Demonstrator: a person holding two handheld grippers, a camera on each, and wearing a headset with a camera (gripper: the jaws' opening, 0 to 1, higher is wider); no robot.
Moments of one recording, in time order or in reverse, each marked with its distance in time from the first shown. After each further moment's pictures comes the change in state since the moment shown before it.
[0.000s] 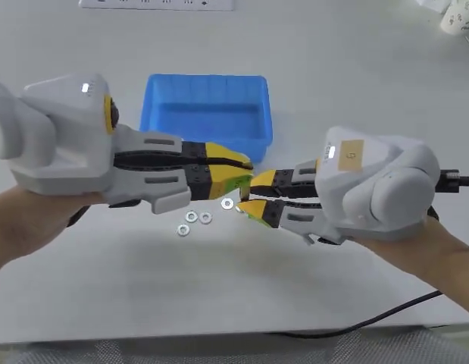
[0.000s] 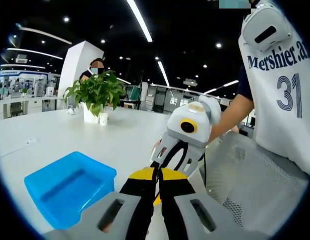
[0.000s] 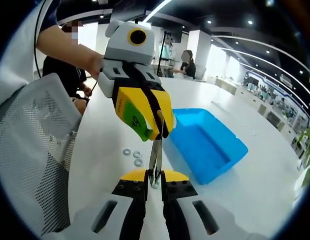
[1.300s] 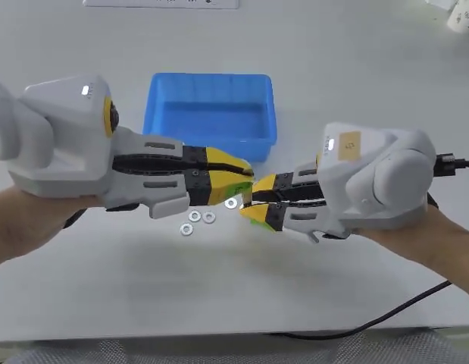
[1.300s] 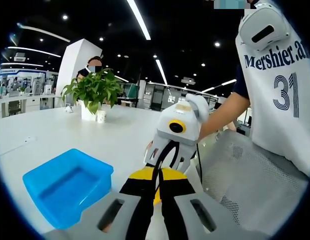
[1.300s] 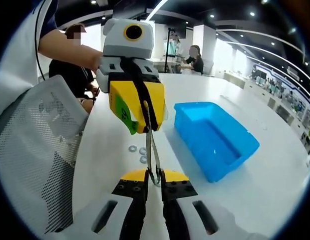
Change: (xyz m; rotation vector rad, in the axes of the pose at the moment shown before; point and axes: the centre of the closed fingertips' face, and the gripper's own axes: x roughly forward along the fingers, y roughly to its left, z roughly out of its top) left arm -0.002 -0.005 -0.004 -0.004 0.019 -0.024; right arm 0.006 0.006 -0.008 0.040 0.022 0.101
